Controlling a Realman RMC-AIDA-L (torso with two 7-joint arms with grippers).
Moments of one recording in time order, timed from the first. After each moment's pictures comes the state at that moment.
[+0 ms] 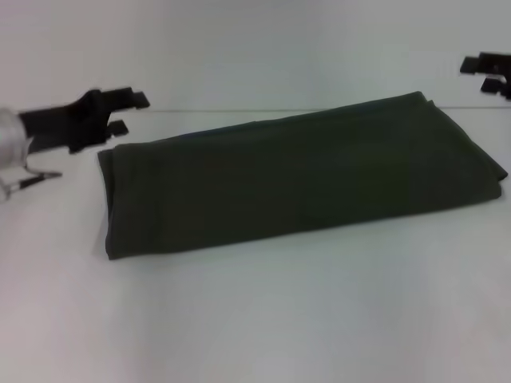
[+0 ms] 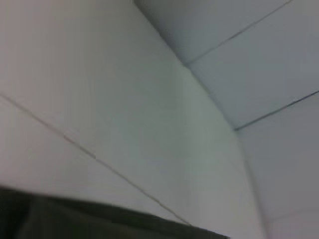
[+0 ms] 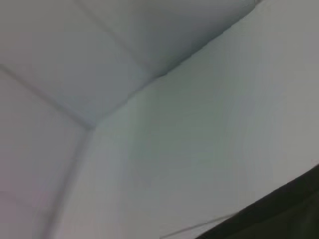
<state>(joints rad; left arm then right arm) -0.60 -2.04 0.68 0.78 2.01 1.14 -2.57 0.66 1.92 -0.66 -0.76 -2.03 -1.15 2.46</state>
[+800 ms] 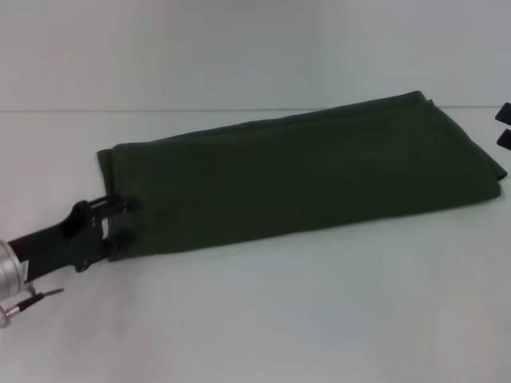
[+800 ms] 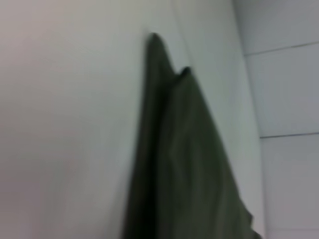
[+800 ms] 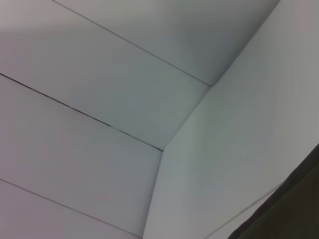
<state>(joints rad) -0.42 -2.05 0.69 0.47 1.79 1.18 -2.48 0.45 1.94 -0.54 -0.57 -1.71 -1.42 2.23</state>
